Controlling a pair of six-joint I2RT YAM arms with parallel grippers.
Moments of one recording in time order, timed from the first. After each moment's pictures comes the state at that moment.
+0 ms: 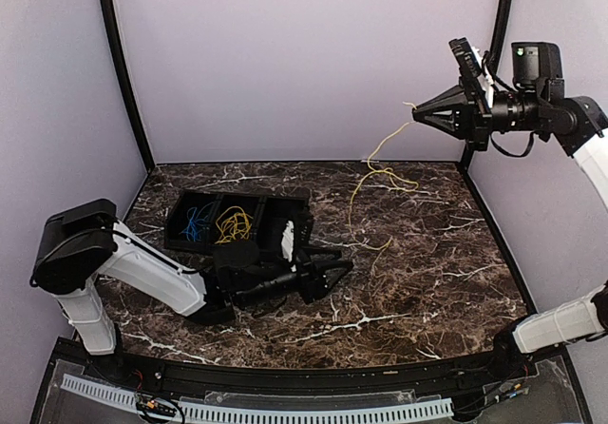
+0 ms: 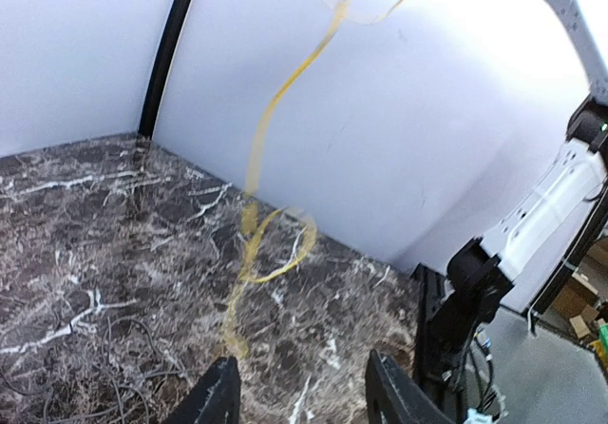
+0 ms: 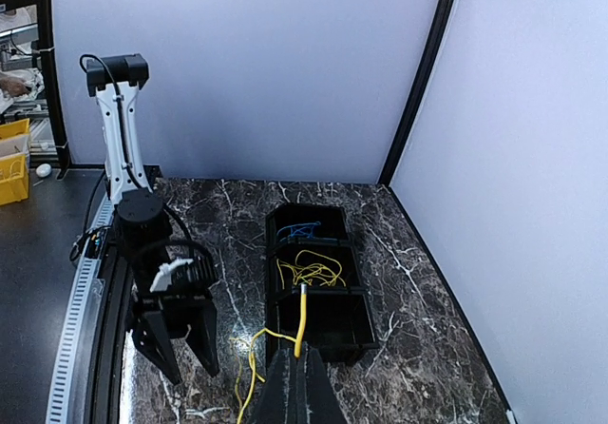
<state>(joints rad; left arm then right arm) -1.16 1.80 0.74 1.06 0.02 -0.36 0.39 1.23 1.65 -0.78 -0.95 -0.50</state>
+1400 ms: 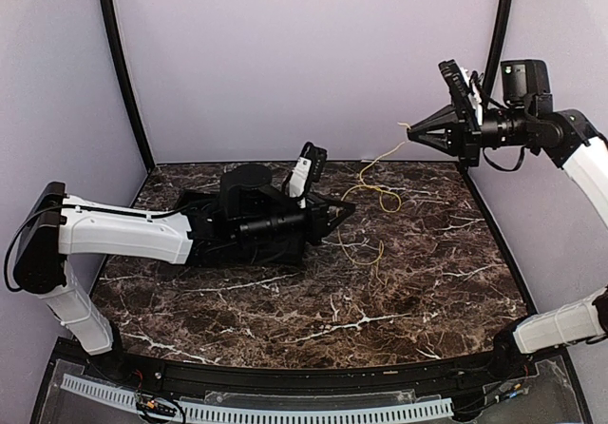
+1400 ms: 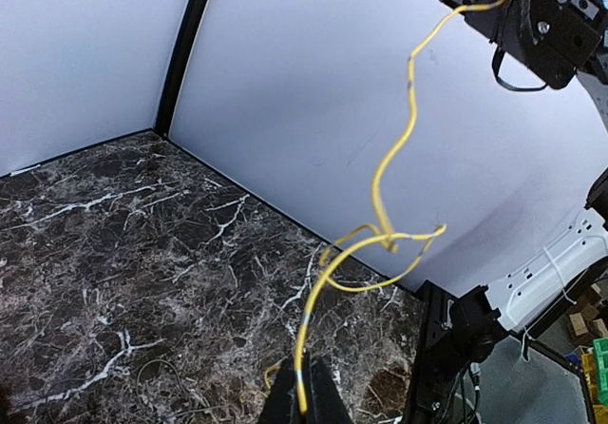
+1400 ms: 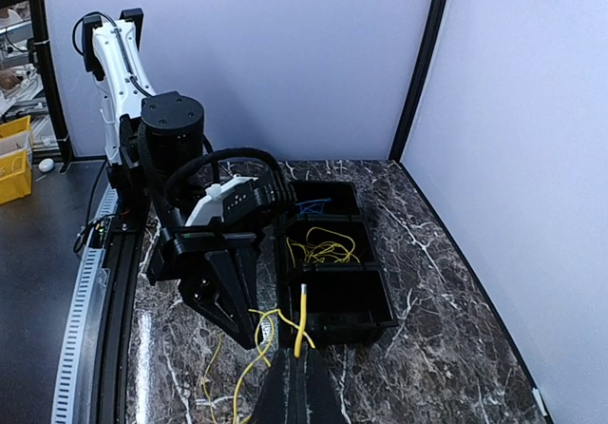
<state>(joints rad) -1.06 1.64 1.12 0.42 0.10 -0.40 0.39 1.20 1.49 -0.72 -0.95 -0.49</state>
